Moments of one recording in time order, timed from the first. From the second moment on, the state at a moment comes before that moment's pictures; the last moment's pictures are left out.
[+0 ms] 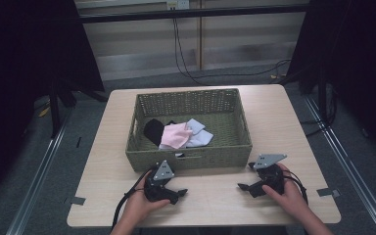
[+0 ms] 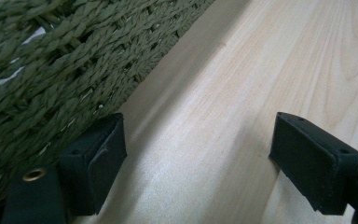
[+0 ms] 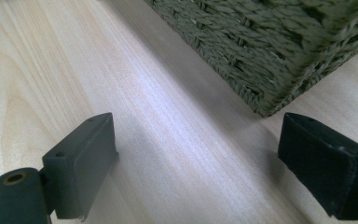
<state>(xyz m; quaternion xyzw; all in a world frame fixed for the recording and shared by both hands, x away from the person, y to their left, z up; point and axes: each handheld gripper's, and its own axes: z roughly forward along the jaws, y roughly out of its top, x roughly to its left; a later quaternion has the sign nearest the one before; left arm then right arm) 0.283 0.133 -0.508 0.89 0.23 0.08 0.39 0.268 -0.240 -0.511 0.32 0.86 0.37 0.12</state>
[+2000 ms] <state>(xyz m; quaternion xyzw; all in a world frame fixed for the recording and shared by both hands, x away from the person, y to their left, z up) 0.333 0.130 -0.357 0.88 0.24 0.04 0.40 0.268 -0.240 -0.511 0.32 0.86 0.37 0.12</state>
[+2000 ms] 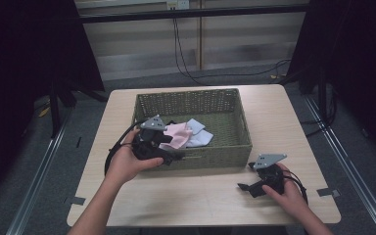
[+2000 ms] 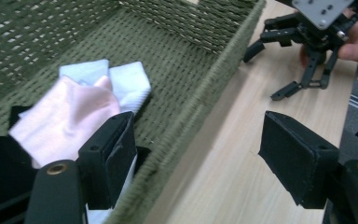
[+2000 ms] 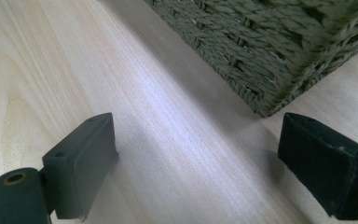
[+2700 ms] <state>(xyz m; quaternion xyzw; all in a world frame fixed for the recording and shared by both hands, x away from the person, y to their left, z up) 0.392 0.130 -0.356 0.89 0.29 0.05 0.36 0.268 -0.240 -0.511 0.32 0.86 0.37 0.12</state>
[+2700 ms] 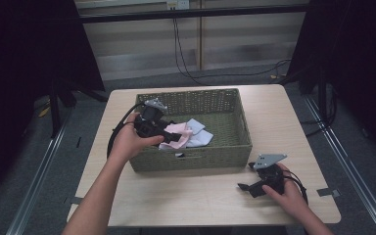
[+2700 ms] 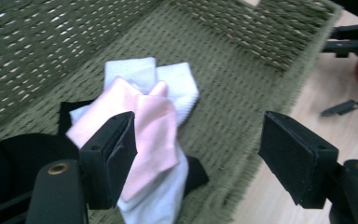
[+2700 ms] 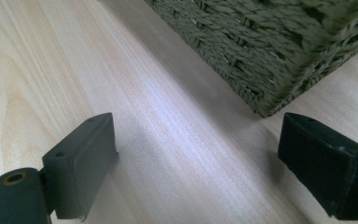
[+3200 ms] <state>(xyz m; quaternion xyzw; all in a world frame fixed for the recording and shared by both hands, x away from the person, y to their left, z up) 0.432 0.124 -0.378 0.90 0.31 0.04 0.31 0.268 -0.240 -0.511 0.32 0.86 0.37 0.12</state>
